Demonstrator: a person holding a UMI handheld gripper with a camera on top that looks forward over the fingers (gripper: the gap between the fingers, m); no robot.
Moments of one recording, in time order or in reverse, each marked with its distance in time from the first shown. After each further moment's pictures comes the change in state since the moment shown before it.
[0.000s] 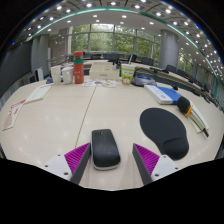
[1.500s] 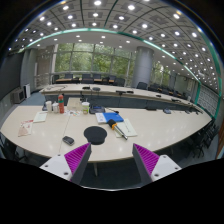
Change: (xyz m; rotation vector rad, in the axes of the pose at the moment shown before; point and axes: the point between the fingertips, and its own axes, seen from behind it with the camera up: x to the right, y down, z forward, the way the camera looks) arm 0.229 -0.040 -0.528 0.172 0.213 0.046
